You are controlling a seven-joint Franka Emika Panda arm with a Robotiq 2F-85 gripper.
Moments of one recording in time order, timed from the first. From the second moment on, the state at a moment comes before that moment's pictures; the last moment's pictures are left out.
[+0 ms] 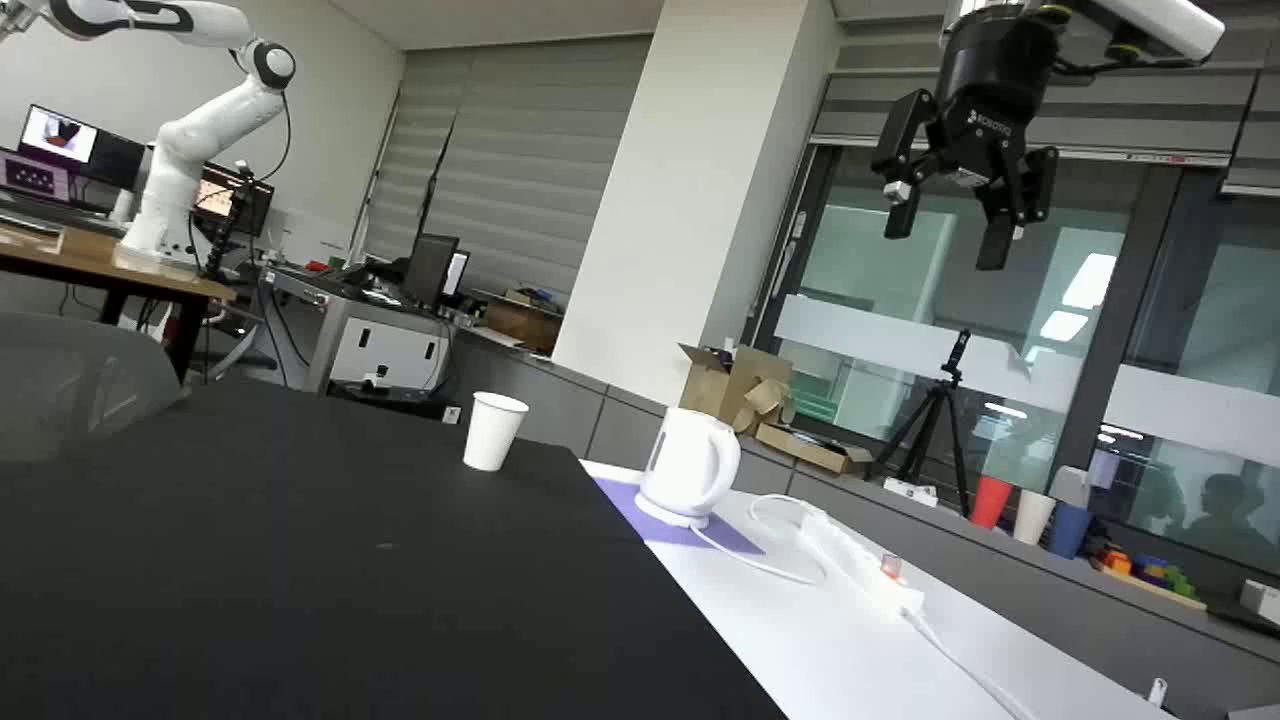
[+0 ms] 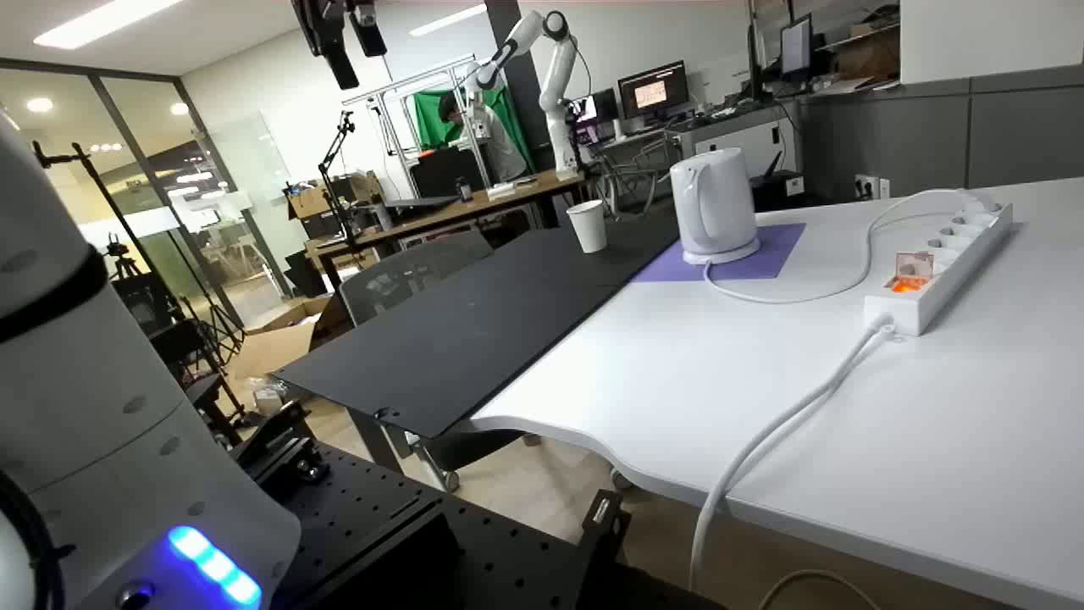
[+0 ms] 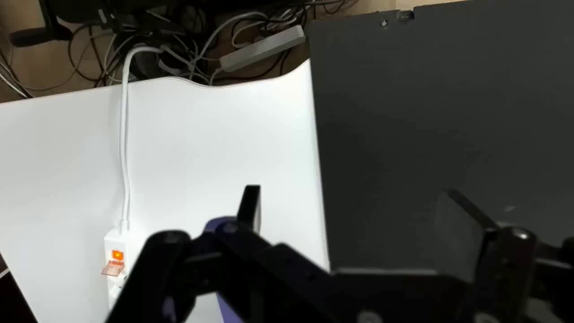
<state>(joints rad) -0.04 -0.72 0.13 -2.51 0.02 1.81 0.25</state>
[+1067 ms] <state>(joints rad) -0.06 -0.68 0.07 -2.51 -0.08 1.91 0.14</state>
